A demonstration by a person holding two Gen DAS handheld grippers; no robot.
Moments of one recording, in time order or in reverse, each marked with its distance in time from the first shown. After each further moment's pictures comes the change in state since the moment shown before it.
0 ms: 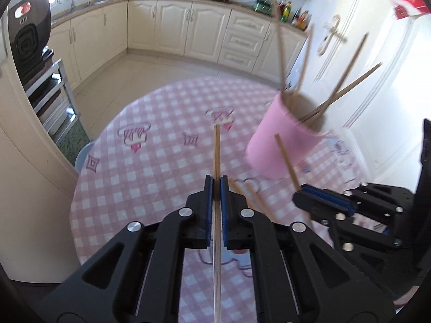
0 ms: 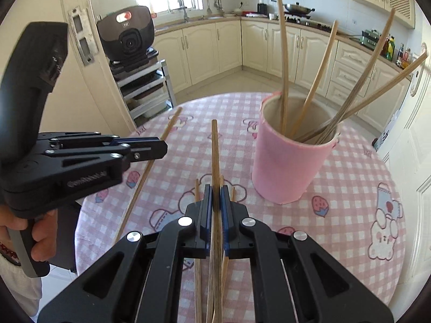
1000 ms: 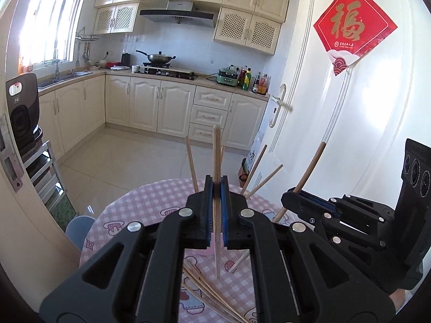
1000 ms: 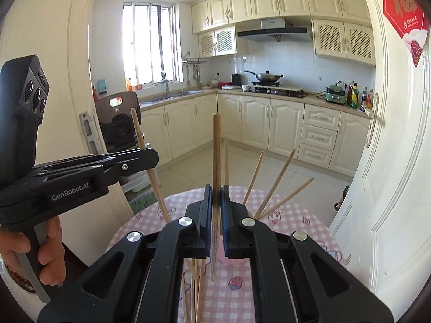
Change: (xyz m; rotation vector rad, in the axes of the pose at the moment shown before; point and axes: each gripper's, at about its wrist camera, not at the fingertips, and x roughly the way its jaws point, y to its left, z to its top) left arm -0.124 -0.084 0.064 0.098 -0.372 -0.107; right arm -0.143 -0.027 0.044 0.040 -0.383 -0.109
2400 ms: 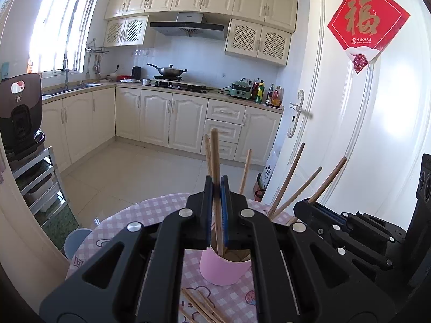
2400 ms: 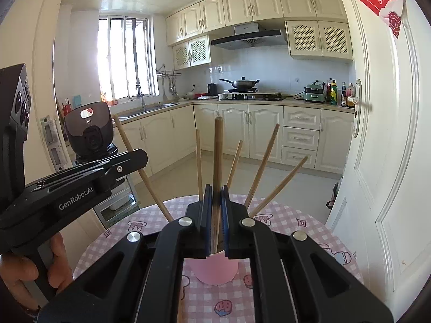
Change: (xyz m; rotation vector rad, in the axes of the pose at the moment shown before) left arm 0.070 0.018 -0.032 0.007 -0.094 0.082; right arm 0.052 -0.027 -0.035 0.078 -0.066 -0.106
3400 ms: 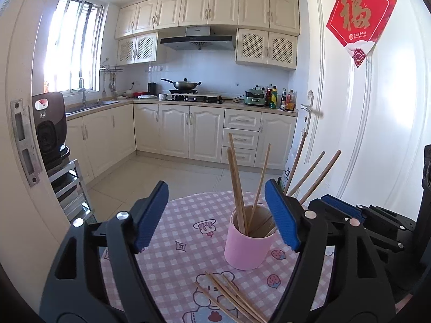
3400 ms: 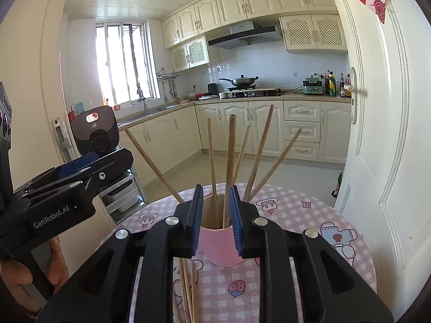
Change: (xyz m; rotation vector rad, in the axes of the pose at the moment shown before) left arm -0.053 -0.003 -0.022 0.079 -0.065 0.116; right arm -0.030 0.005 -0.022 0.064 -0.009 0.026
